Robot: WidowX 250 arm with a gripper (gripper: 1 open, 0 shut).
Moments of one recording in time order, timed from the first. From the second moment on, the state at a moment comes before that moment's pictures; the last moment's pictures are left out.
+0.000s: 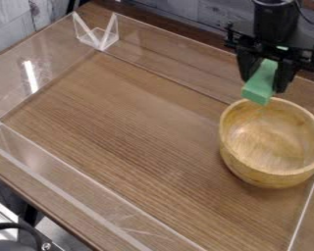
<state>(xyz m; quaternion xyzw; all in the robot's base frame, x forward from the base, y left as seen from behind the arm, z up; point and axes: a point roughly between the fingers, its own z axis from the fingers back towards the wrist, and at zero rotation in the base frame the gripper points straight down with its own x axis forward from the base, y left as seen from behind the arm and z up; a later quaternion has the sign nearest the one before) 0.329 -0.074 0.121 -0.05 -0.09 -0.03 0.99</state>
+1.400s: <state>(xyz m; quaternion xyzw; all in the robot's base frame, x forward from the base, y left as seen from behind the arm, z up) 0.213 -0.044 0.149 -0.05 -0.14 -0.07 0.99</state>
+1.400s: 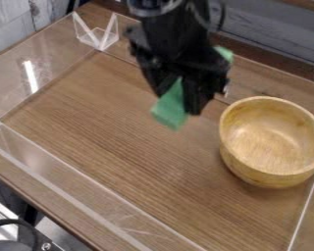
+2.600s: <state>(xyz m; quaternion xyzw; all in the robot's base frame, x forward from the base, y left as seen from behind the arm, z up) 0.210 -0.022 0.079 -0.01 -0.11 -0.09 0.99</state>
